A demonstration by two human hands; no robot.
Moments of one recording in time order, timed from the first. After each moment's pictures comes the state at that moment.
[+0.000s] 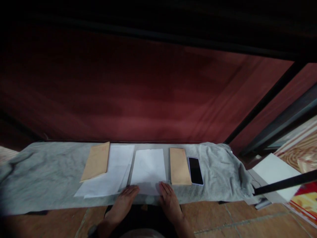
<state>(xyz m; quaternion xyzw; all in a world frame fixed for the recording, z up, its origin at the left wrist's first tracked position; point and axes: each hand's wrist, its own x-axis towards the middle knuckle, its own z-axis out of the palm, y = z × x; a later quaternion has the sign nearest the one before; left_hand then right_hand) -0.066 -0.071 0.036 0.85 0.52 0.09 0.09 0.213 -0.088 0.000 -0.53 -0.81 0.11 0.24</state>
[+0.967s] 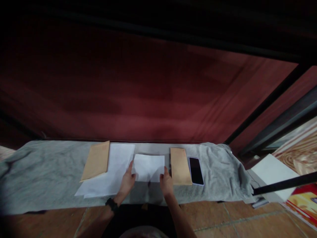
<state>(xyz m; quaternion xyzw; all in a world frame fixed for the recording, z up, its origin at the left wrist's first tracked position) -0.059 0.012 0.018 0.61 0.70 0.32 0.20 0.175 -0.005 -0.005 -0.70 -0.66 0.08 0.25</state>
